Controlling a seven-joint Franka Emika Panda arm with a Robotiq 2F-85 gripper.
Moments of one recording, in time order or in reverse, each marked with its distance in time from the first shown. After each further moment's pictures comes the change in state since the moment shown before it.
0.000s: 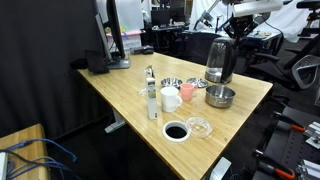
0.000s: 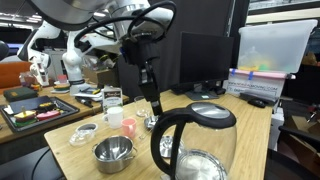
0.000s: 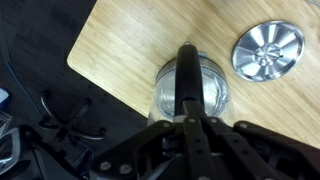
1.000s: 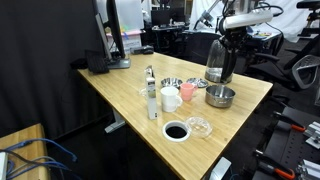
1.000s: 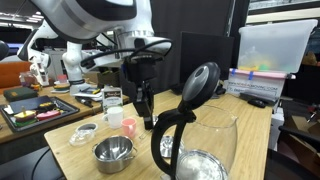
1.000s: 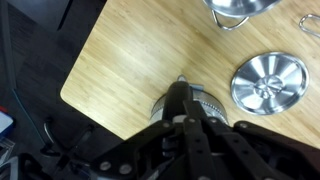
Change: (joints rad) arm 0.048 0.117 -0.016 0.017 0.065 -0.014 0.035
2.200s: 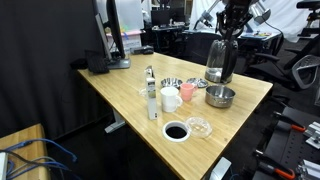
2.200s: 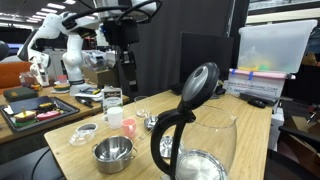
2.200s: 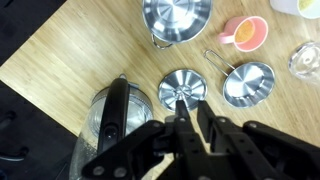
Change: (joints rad) arm 0.123 -0.232 -0.043 -0.022 0.264 -0.033 -0.365
